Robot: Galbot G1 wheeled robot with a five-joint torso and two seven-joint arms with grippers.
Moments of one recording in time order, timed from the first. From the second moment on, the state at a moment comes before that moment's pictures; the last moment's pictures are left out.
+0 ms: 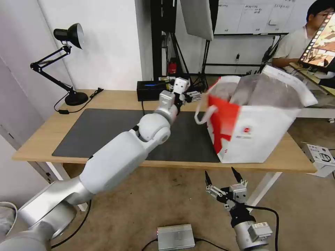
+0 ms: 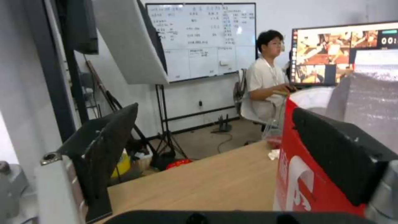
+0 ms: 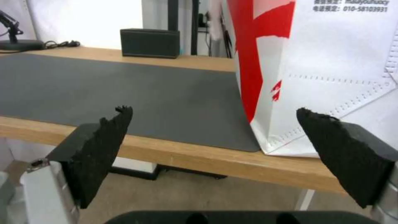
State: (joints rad) left arm 0.26 -1.20 0.33 -1.64 -0.70 0.20 -0.34; right arm -1.75 1.19 0.35 2.21 0.13 0.10 0.22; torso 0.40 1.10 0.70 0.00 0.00
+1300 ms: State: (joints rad) left arm 1.33 -1.15 -0.49 -2.09 -0.30 0.13 -0.10; right arm -1.75 1.19 0.35 2.21 0.13 0.10 0.22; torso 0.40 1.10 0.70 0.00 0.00
